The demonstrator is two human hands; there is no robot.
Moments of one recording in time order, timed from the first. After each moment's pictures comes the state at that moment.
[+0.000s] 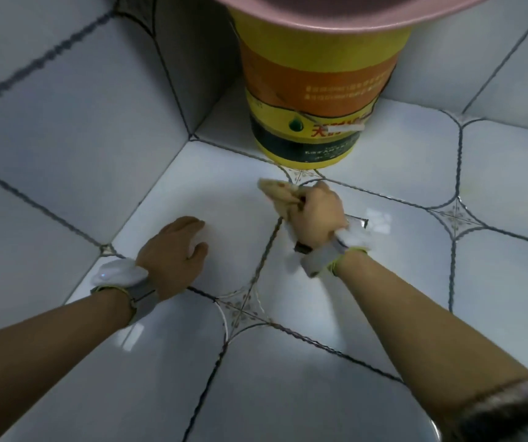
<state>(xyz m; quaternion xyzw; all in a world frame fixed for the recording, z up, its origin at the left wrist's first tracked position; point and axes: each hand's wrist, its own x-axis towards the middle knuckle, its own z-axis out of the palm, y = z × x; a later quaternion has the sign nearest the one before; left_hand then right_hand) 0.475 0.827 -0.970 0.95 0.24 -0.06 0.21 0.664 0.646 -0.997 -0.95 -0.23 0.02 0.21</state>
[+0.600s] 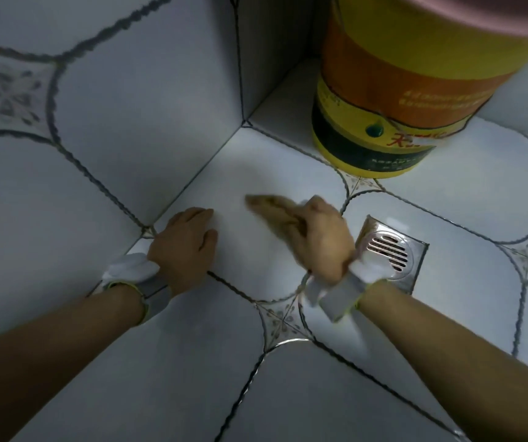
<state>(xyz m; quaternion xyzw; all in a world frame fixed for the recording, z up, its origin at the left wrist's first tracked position) 0.452 0.863 -0.980 0.92 0.31 0.01 0.25 0.617 0.694 -1.003 -0.88 -0.42 0.03 0.24</state>
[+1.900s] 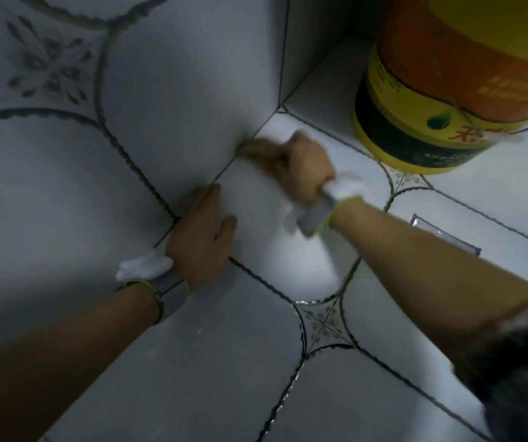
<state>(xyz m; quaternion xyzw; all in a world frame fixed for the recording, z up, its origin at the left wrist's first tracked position) 0.437 0.889 -0.990 0.86 0.35 0.08 0.36 0.651 0.837 -1.007 -0.89 -0.42 0.03 0.17</state>
